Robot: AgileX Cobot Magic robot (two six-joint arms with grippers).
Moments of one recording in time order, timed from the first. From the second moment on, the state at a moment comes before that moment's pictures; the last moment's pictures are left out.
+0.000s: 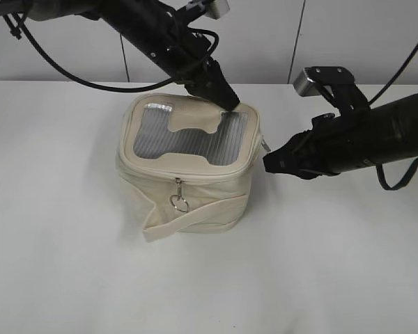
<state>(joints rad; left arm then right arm) -0.45 2.29 -2.03 -0.78 1.15 1.02 0.29 1.74 -0.83 1.34 0.40 -1.40</state>
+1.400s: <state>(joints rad) -0.50 2.29 -2.03 -0.71 0.98 0.69 0.66 1.81 -0.96 1.52 0.32 -1.39</state>
